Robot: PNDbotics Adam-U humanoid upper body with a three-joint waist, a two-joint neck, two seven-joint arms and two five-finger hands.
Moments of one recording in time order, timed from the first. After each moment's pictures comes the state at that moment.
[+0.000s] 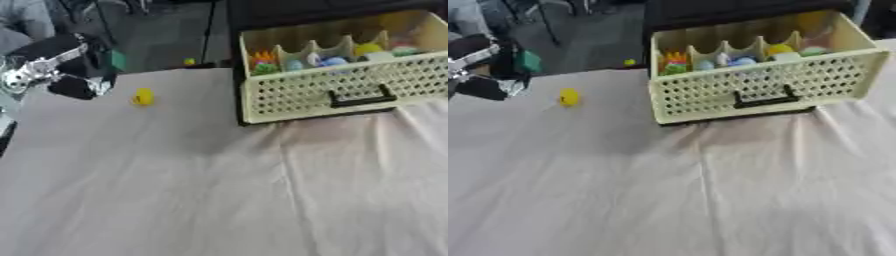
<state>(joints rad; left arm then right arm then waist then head) -1.04 0.80 -0.08 -1.12 -0.65 -0.23 -0.42 -0.23 -0.40 -0.14 -1.99 0.18 -0.54 -0.56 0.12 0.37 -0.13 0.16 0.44</state>
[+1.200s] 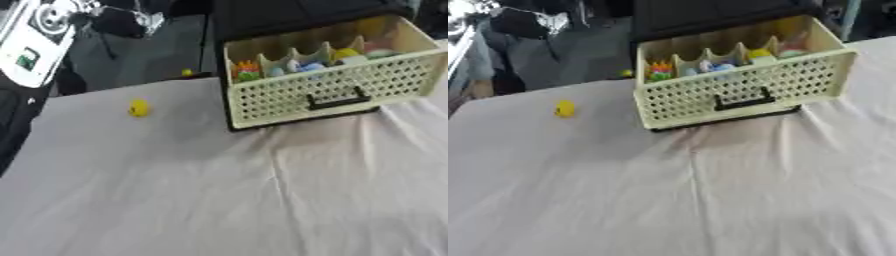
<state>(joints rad) -1.24 0.70 -0.17 -1.21 -0.49 -0.15 -0.38 -0.24 -0.44 -0.14 -1.99 0.12 -0.53 -0.52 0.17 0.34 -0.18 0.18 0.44</state>
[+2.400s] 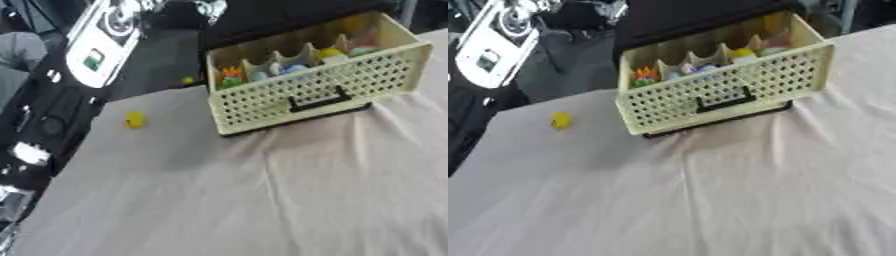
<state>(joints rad) -1.28 0.61 -0.24 -1.21 -0.41 -0.14 -0.23 -0.28 -0.46 -0.14 -1.99 0.07 -0.49 -0.47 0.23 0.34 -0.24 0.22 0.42</state>
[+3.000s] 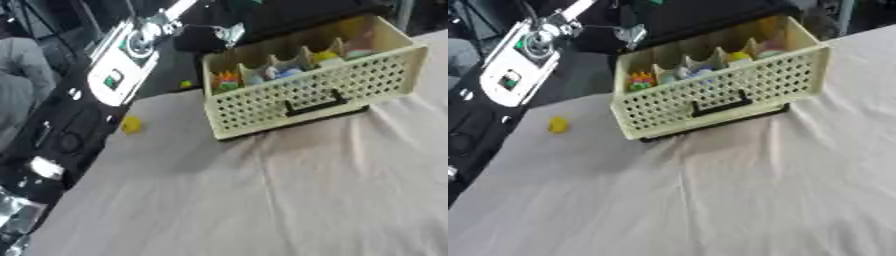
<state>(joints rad) -1.27 0.59 -0.27 -1.21 -0.42 -0.14 -0.23 -0.30 -0.46 -0.14 -1.99 0.03 -0.48 -0.46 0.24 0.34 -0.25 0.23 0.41</state>
